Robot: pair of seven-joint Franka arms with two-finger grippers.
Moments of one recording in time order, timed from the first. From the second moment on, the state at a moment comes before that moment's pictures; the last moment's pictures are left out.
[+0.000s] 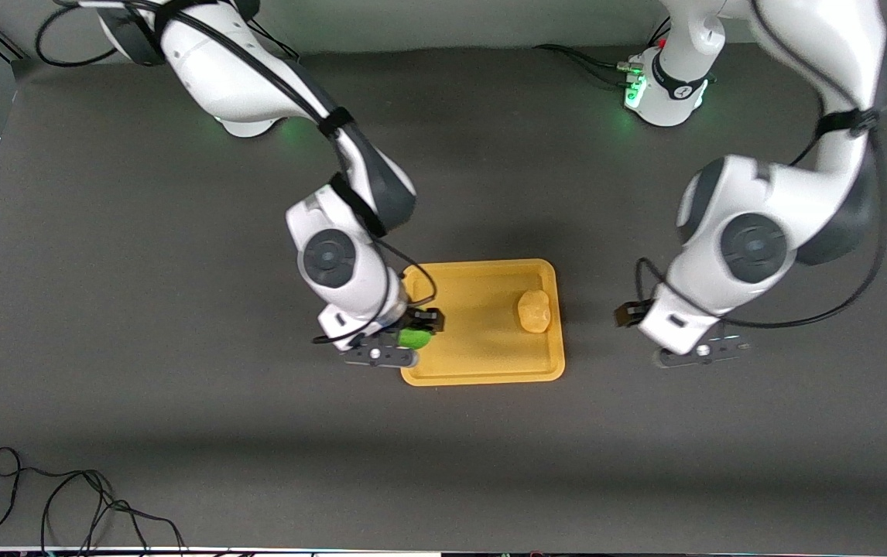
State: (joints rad) left arm -0.23 0.33 -0.05 -1.63 0.06 1.89 -0.43; right arm 0.64 0.78 -0.04 -1.25 0.18 2.13 0.67
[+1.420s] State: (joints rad) left arm -0.05 0.02 0.01 -1.68 0.02 1.66 -0.13; right arm 0.74 1.02 -0.05 -1.14 0.17 2.22 0.76
